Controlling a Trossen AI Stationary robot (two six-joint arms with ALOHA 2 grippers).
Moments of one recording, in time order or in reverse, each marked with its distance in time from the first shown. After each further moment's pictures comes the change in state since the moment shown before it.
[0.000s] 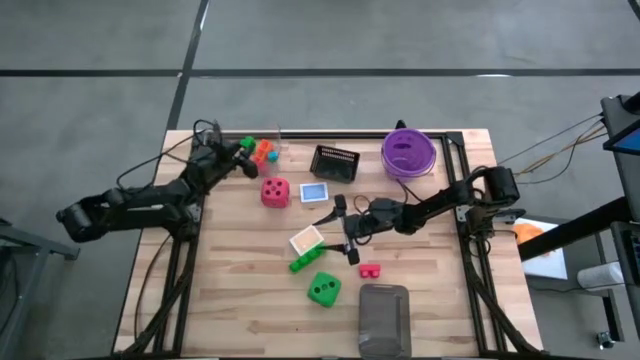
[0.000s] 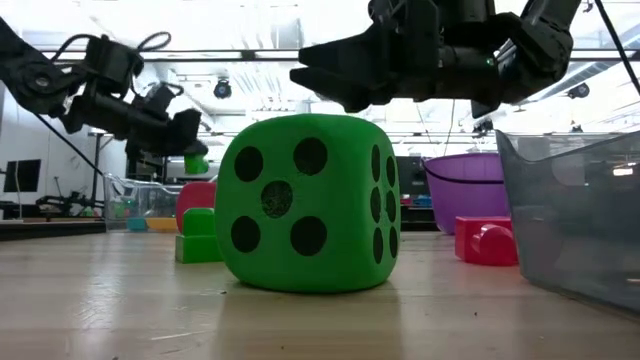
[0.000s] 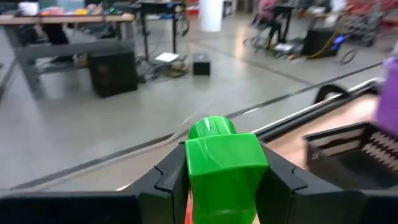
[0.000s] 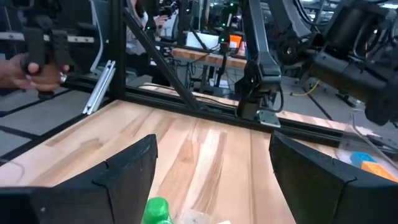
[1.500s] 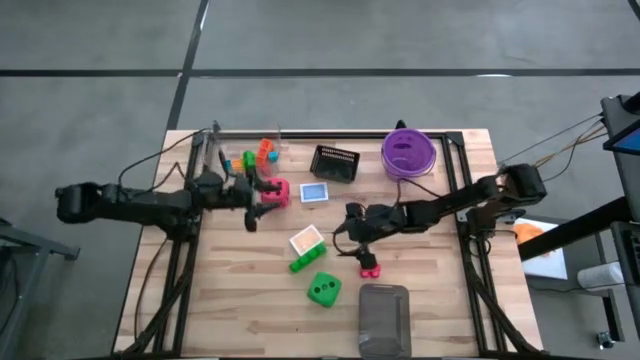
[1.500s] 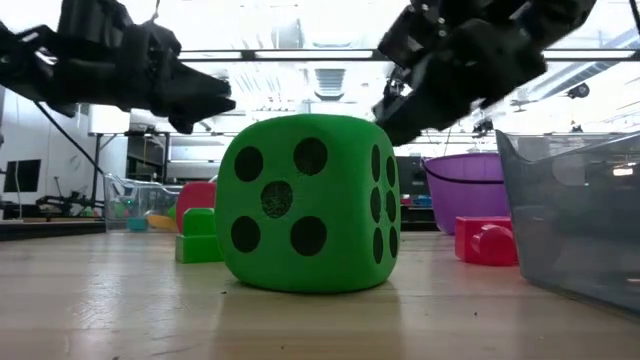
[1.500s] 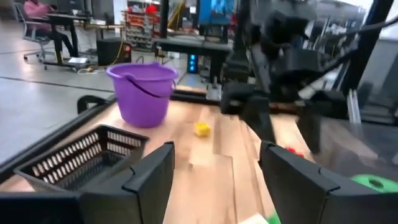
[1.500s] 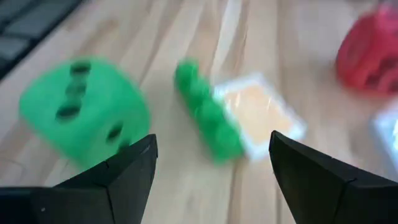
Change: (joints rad) left arm -0.535 -0.055 0.003 0.045 0.348 -0.010; right arm 0.046 -0.211 0.023 -0.782 0.055 0.100
